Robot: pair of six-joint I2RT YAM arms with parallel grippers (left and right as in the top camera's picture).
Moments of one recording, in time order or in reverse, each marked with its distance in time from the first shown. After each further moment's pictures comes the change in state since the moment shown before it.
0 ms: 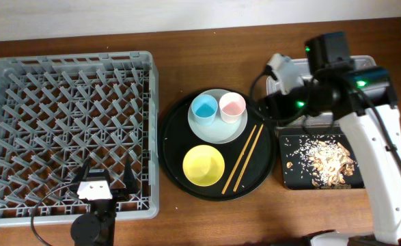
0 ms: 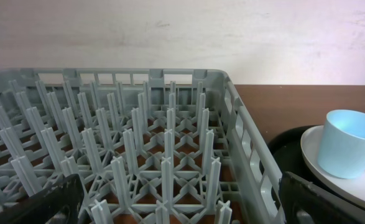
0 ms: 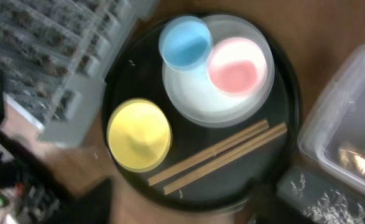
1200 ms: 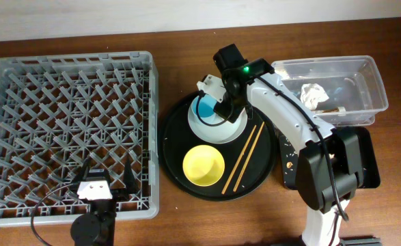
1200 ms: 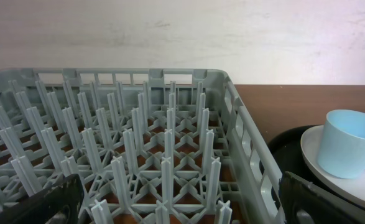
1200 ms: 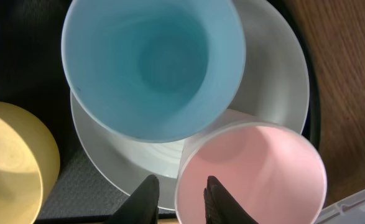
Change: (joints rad) left arm 0.000 0.000 0.000 0.000 0.000 0.000; right arm 0.239 0.500 0.004 0.269 0.342 -0.342
